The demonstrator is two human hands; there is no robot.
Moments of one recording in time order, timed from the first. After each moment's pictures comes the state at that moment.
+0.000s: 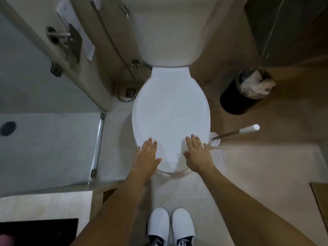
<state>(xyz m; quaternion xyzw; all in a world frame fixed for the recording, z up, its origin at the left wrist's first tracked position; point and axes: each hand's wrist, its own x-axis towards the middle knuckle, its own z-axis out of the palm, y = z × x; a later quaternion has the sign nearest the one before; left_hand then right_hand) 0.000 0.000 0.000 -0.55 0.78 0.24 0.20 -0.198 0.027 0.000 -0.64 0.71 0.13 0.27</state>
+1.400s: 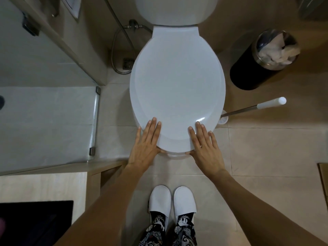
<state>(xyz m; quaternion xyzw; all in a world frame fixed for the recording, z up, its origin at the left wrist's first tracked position) 0.025 0.032 -0.073 -0.49 0.87 0.01 0.07 -0.202 0.089 -0.064 -0.75 0.66 0.03 0.06</state>
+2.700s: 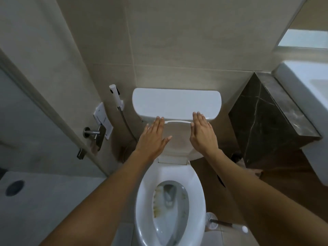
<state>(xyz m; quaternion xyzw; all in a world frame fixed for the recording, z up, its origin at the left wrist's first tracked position) -0.055 -0.286 0.285 -0.53 0.84 0.09 -0.06 -0.252 -0.274 0.289 -0.68 0.71 -0.18 0.09</state>
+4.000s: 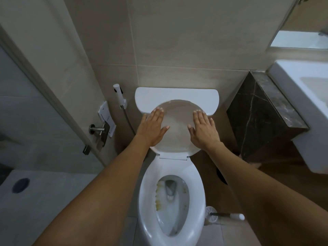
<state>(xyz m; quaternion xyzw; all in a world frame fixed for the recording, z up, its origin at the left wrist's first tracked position) -0.044 -0.280 0.324 -0.54 0.84 0.06 0.00 -0.249 -0.245 0.312 -0.69 0.72 -0.02 0.06</state>
